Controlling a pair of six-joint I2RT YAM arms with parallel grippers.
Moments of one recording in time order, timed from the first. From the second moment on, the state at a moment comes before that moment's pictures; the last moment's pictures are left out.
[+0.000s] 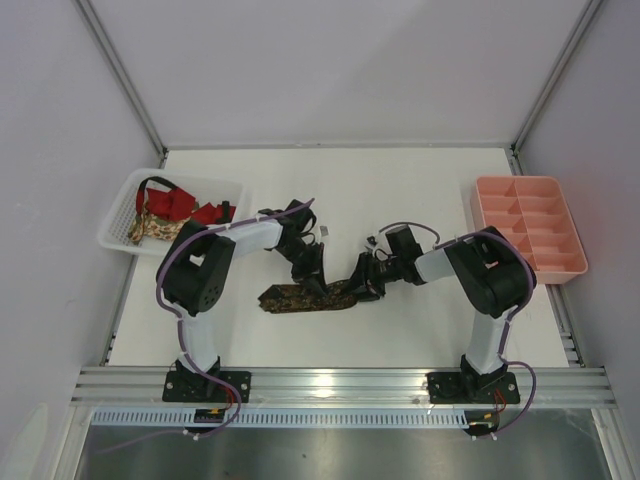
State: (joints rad) left arm -0.54 1.93 1.21 -0.66 0.63 -0.47; right arm 0.47 1.89 0.73 0.29 -0.94 0.89
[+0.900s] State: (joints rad) left arm -0.65 1.96 1.21 -0.55 0.63 -0.55; right arm 0.51 1.73 1.15 -0.97 -0.20 0.49
